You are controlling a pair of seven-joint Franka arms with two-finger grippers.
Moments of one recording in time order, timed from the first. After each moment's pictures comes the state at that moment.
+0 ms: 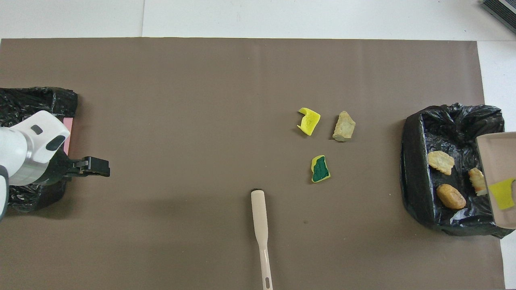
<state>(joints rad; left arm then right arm) -0.03 -0.17 -0.03 -2.05 -0.10 1.80 -0.08 -0.36 -0.31 0.07 -2.17 -1.02 2.06 -1.50</state>
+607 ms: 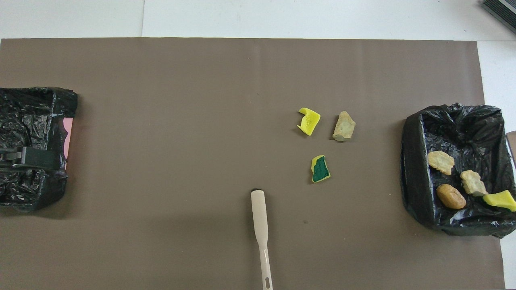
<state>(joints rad) -0.01 -0.18 -0.04 -1.71 -0.05 1.52 -0.04 -0.40 -0.31 0.05 -2.15 -1.17 2.16 -1.50</state>
